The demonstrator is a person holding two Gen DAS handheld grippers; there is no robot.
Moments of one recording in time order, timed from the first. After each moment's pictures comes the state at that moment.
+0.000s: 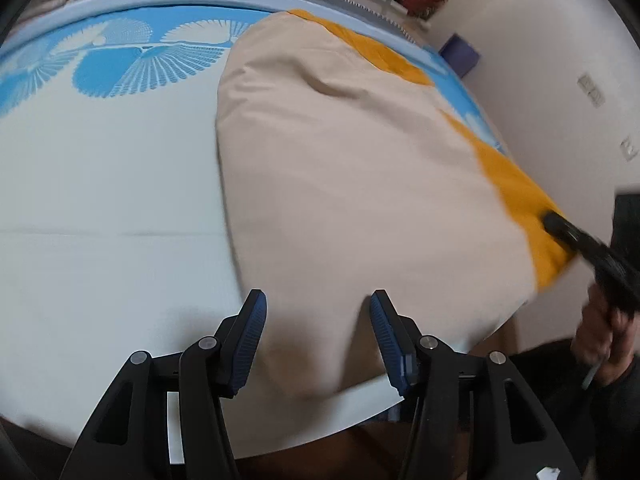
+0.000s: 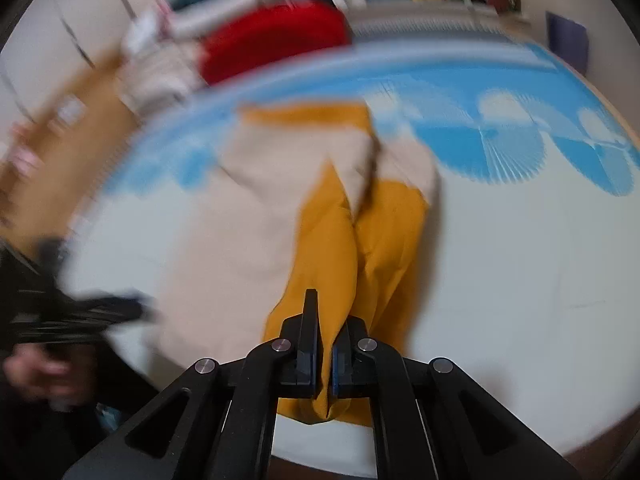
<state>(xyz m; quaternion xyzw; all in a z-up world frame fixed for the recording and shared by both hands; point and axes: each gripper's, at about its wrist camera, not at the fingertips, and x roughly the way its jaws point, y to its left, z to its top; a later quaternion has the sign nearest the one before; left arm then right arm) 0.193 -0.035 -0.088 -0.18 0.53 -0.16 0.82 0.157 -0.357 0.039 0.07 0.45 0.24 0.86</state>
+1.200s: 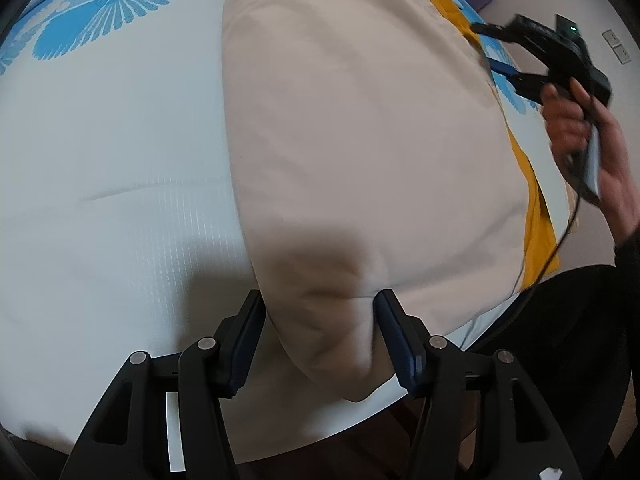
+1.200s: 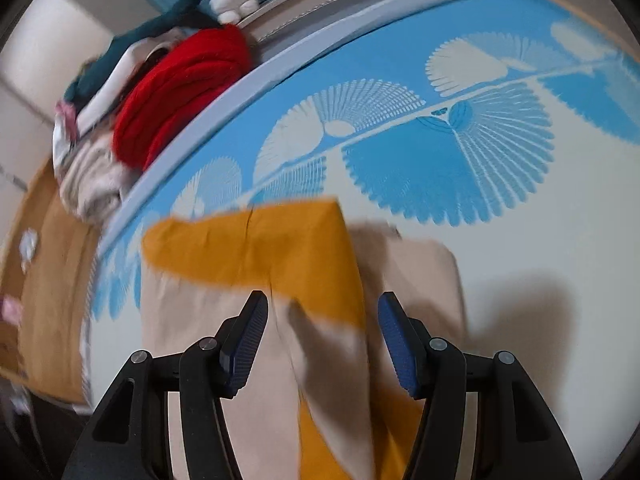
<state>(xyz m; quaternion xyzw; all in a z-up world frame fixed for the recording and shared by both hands) 0.205 -0.042 -0.150 -0.11 0.63 -0.17 0.75 0.372 -0.382 -0.049 0.23 0.50 0.12 0.83</state>
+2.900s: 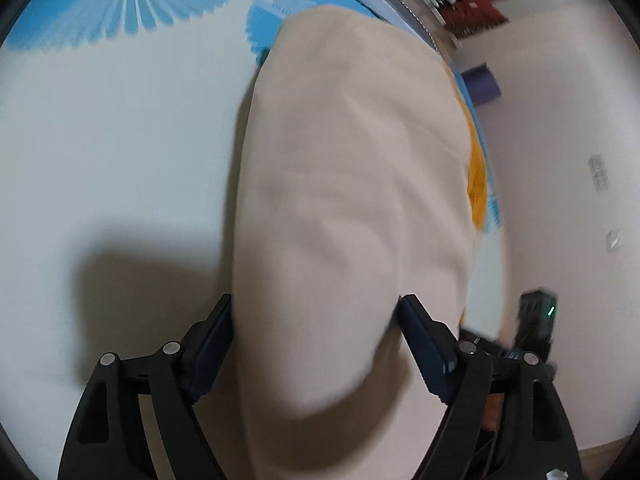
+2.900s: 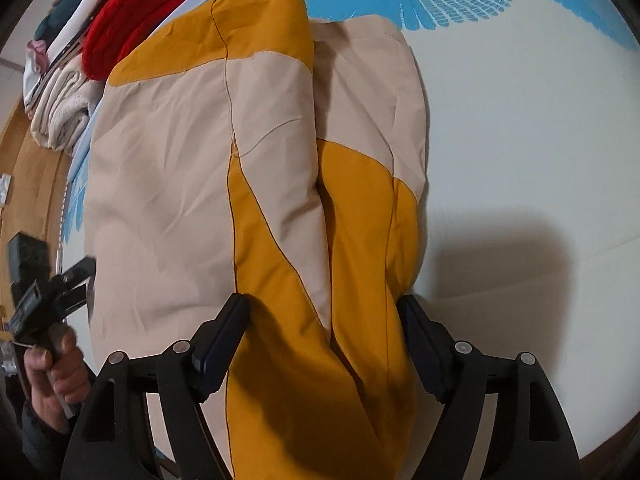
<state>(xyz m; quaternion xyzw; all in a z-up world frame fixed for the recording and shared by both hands) 0.320 0.010 -0.184 -0.33 0.57 -0.19 0.73 0.303 -0.364 -0.125 0.16 0.63 0.12 0.75</state>
